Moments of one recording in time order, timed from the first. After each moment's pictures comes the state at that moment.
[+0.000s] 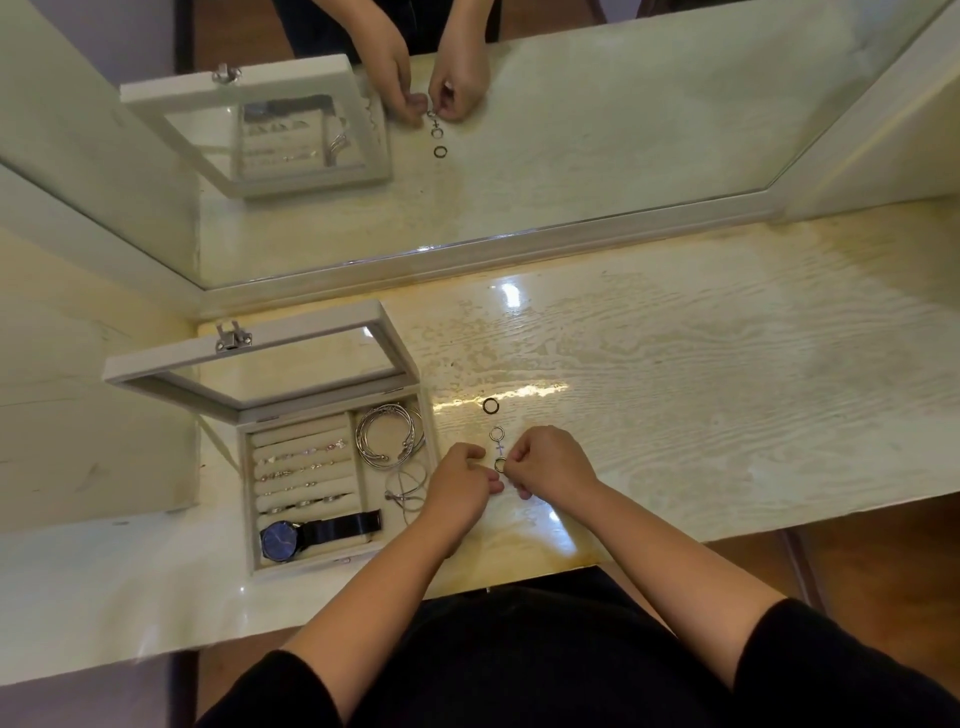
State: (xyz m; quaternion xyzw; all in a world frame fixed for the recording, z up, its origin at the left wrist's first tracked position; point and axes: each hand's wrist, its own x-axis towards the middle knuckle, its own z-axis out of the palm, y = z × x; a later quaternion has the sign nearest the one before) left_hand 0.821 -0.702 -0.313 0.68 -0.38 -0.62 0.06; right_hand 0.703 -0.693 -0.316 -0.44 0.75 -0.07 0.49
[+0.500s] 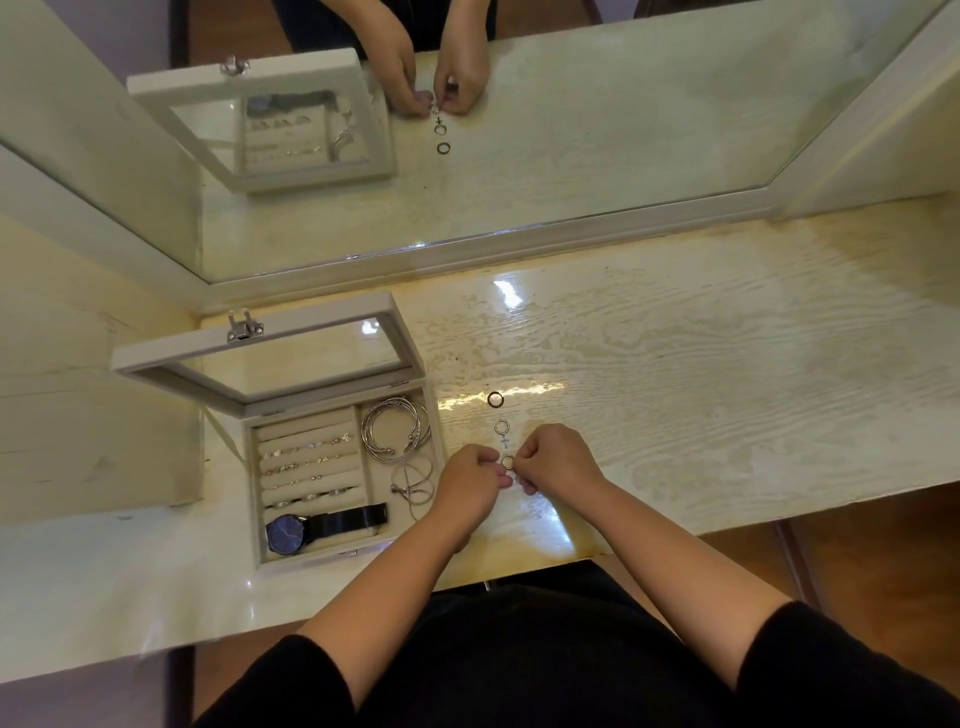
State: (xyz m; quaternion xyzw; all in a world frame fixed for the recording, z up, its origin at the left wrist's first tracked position) left_hand 0.821 -0.698 -0.313 0.67 -0.38 -0.63 0.05; right_hand 0.706 -0.688 -0.310 -0.44 0.76 -0.07 0.48
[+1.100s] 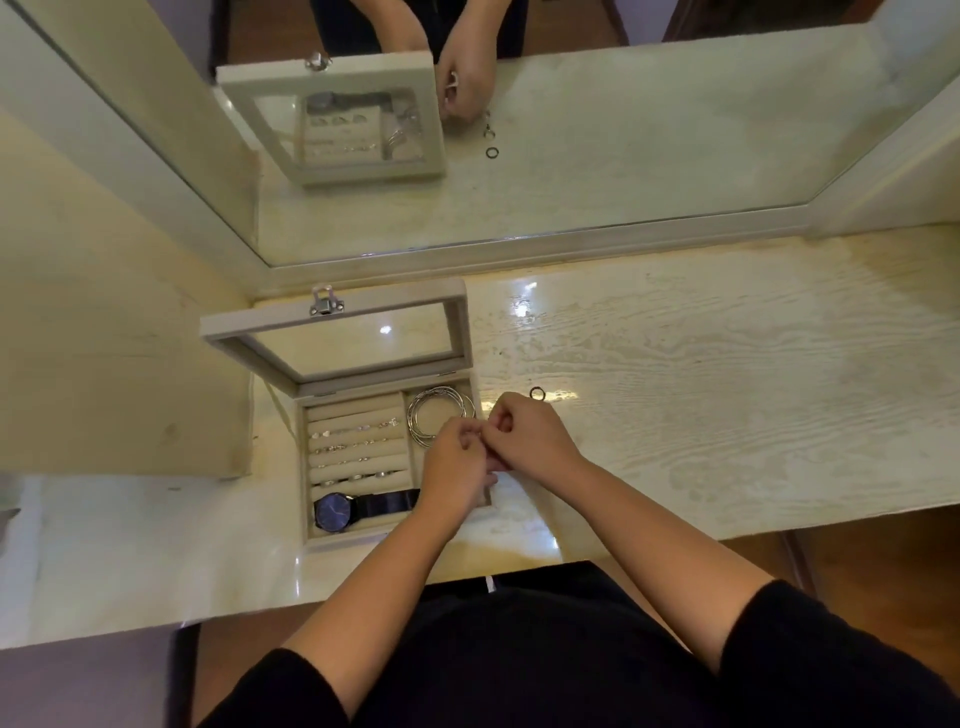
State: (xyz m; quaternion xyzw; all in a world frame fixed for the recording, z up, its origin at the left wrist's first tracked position) left_hand 0.867 -0.709 -0.286 0.67 -0.38 -0.61 0.18; right_hand 0.765 -0.716 -0.300 -0.51 0.72 -0.15 0.44
